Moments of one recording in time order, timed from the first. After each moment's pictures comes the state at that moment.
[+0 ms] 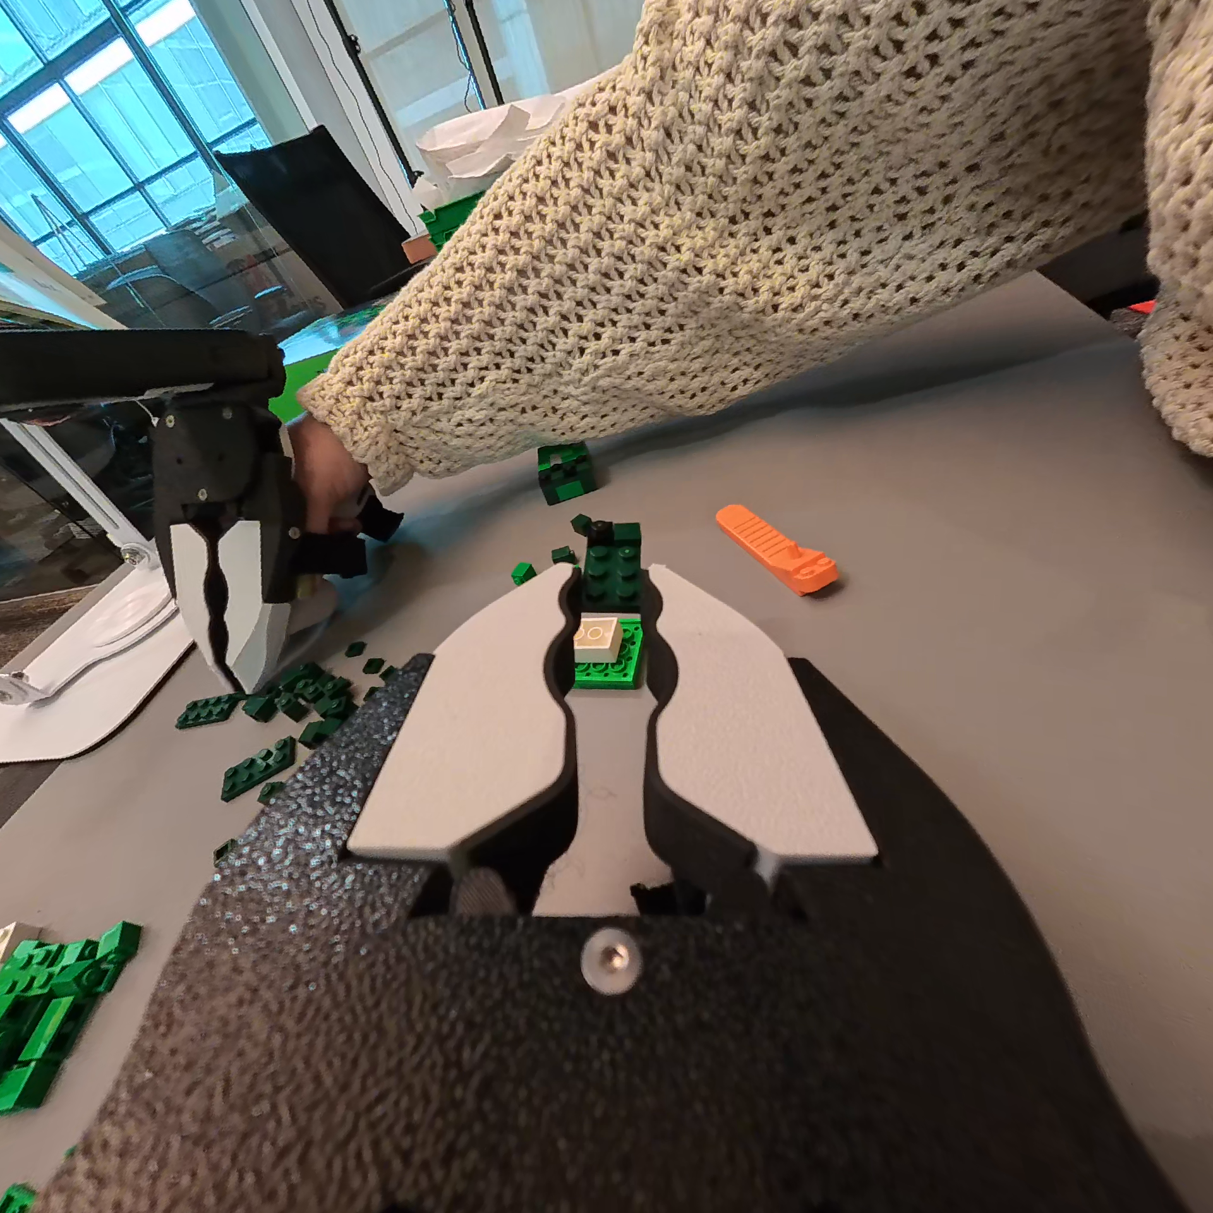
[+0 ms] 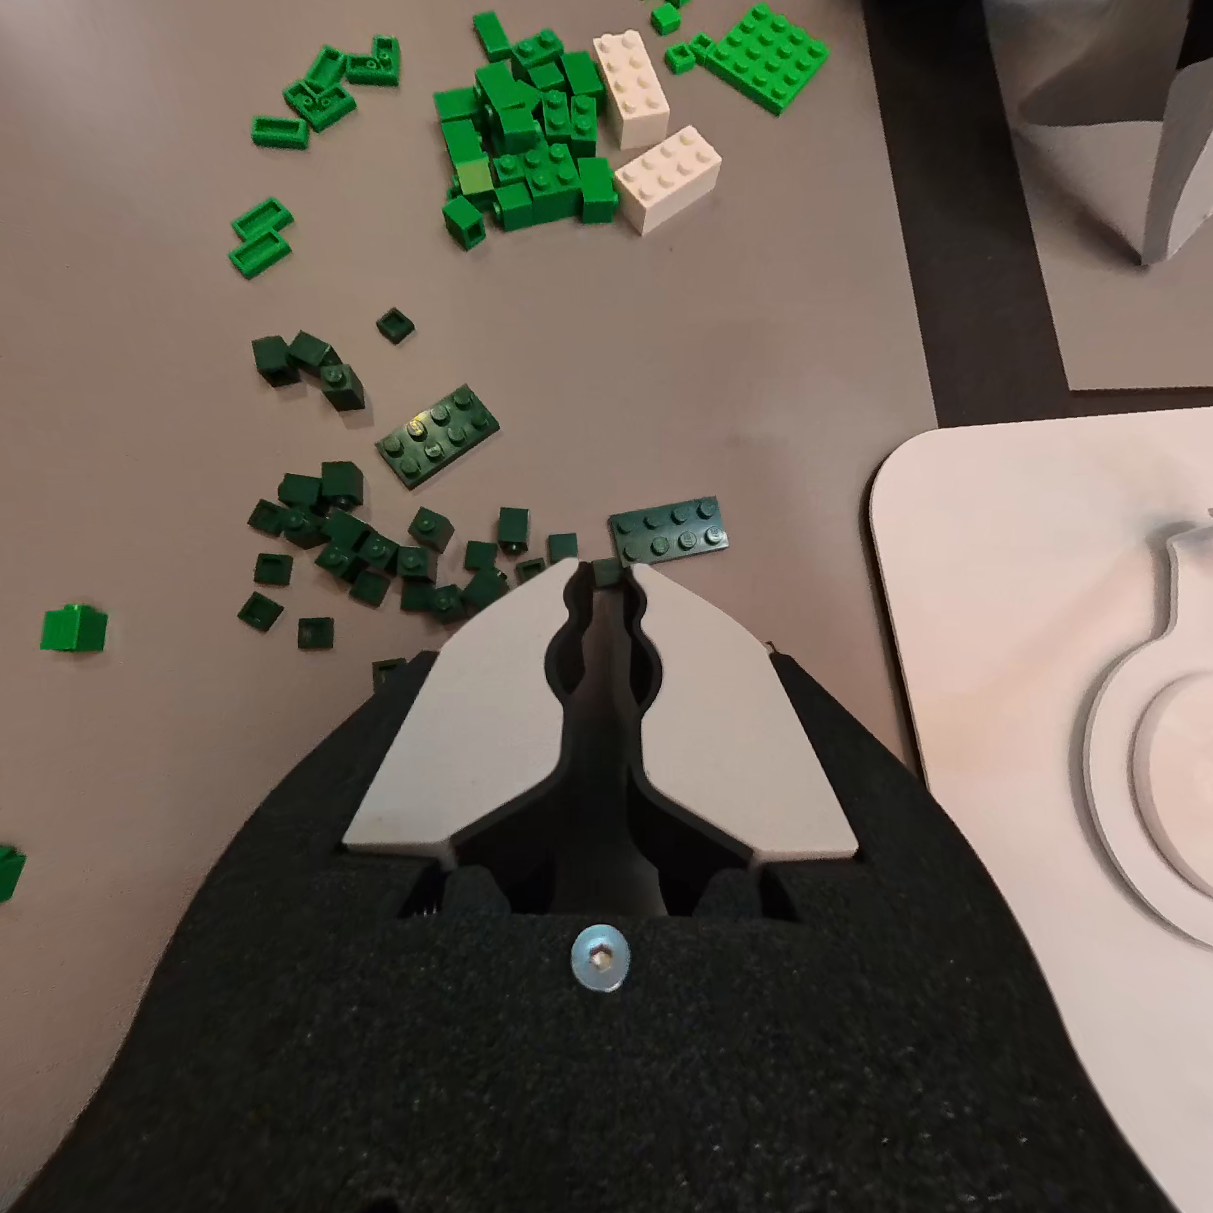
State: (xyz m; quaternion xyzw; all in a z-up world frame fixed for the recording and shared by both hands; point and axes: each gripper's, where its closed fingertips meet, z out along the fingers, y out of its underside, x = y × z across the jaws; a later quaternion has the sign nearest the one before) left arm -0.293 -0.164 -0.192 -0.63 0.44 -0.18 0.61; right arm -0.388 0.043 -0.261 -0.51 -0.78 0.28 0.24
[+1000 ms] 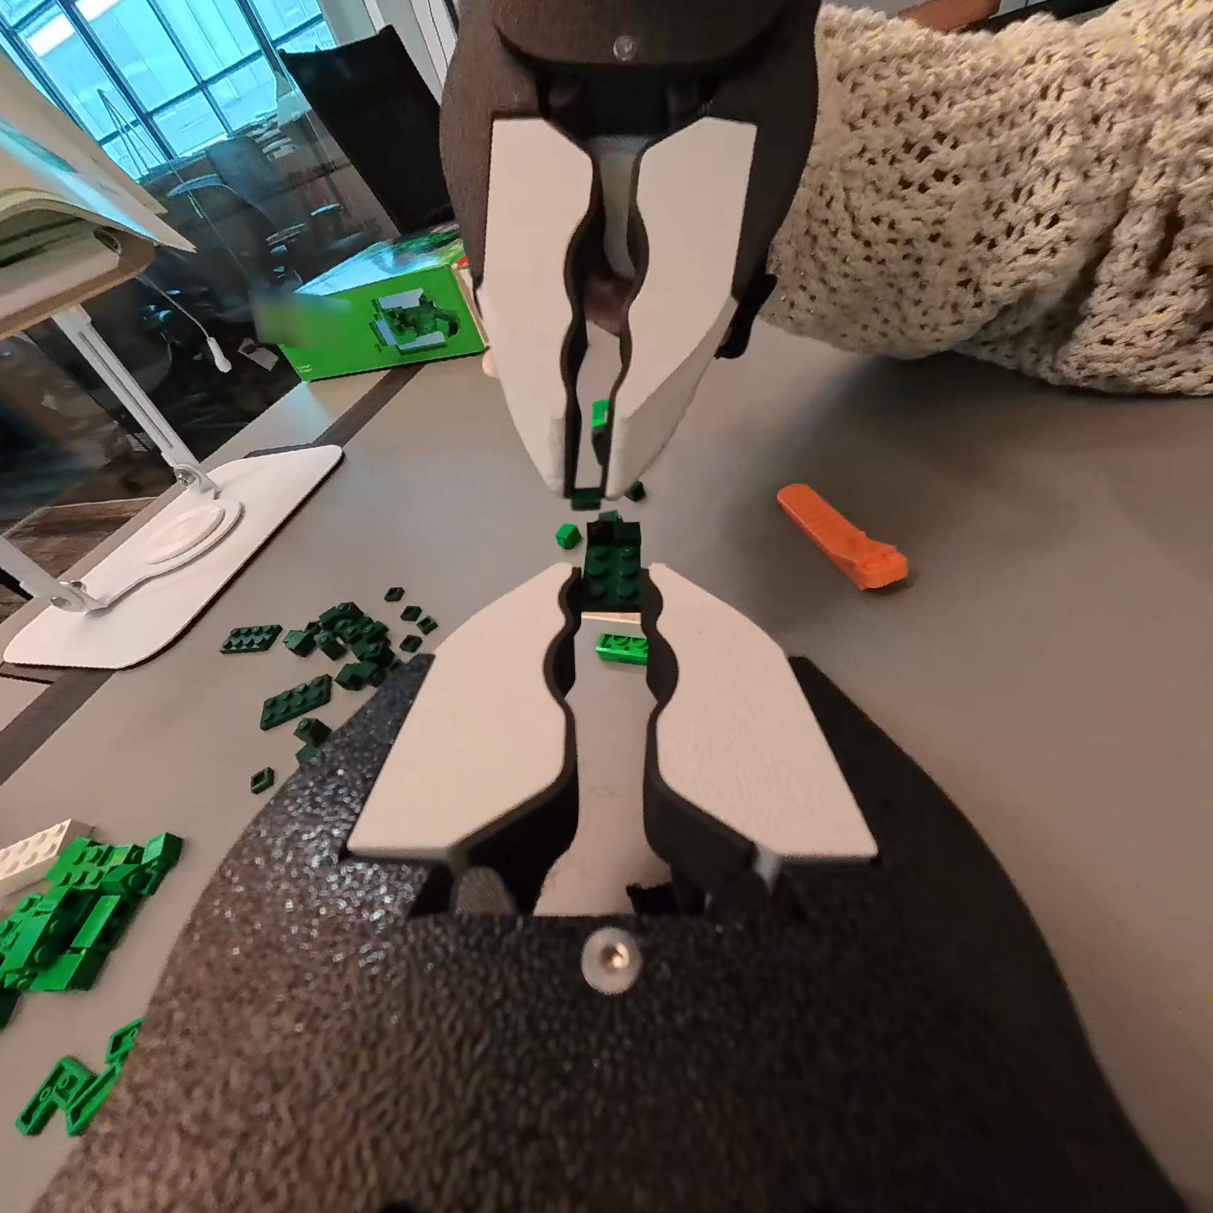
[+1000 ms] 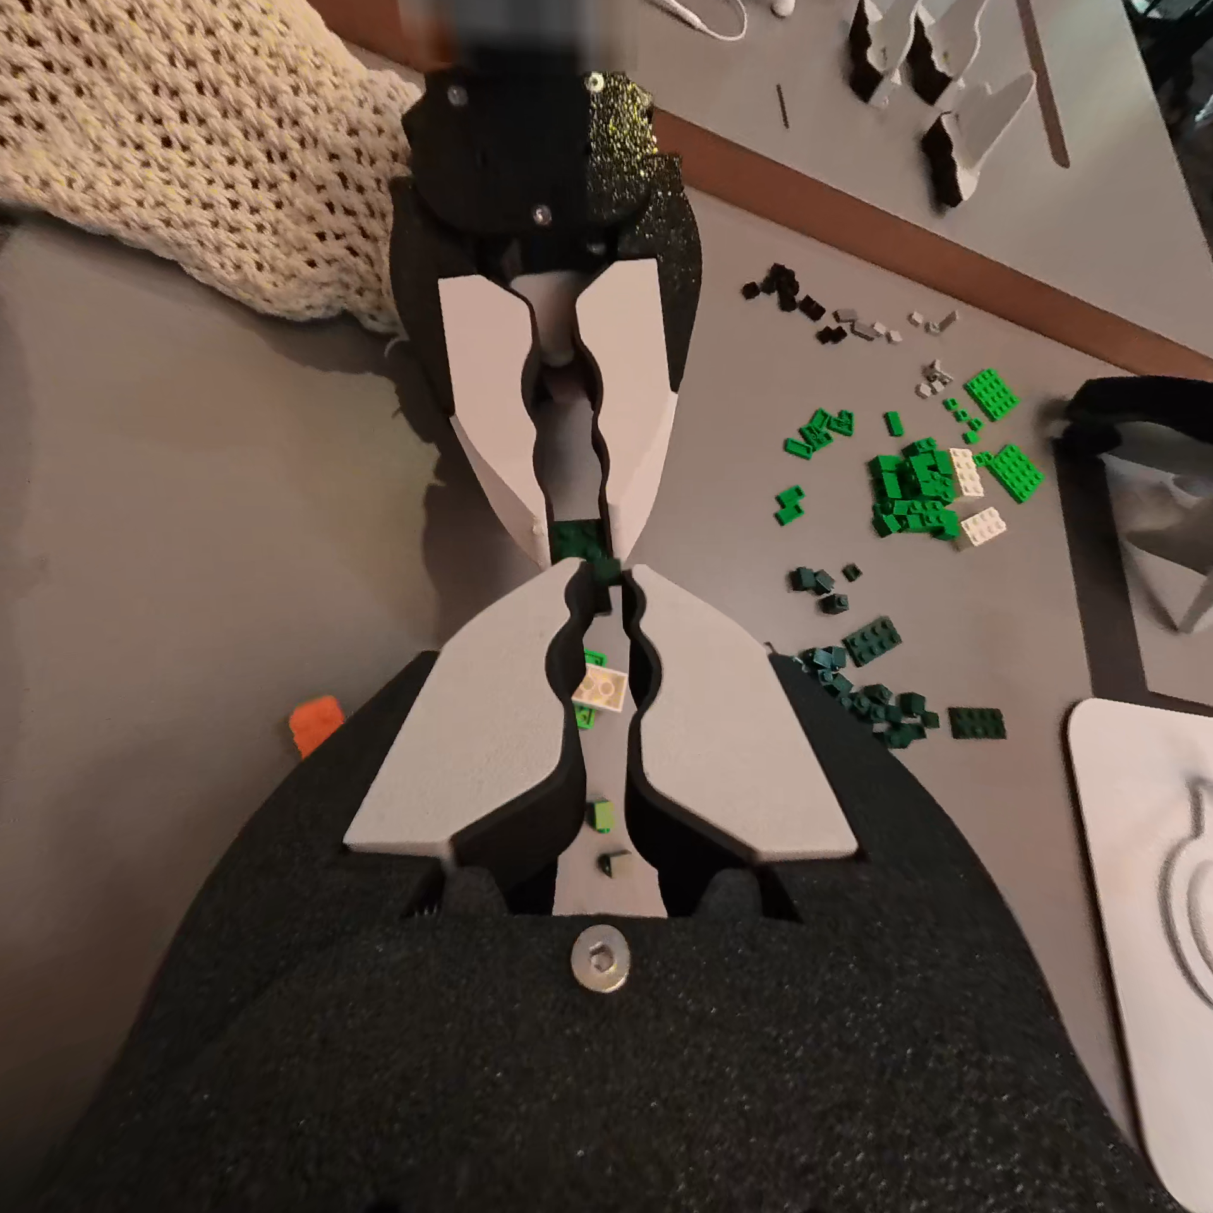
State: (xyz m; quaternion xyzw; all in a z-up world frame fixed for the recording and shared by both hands) left arm -0.305 -0.151 -0.197 -0.68 0.39 -0.15 0.60; right arm -0.306 -0.152 -0.180 -0.37 -0.82 0.31 0.31
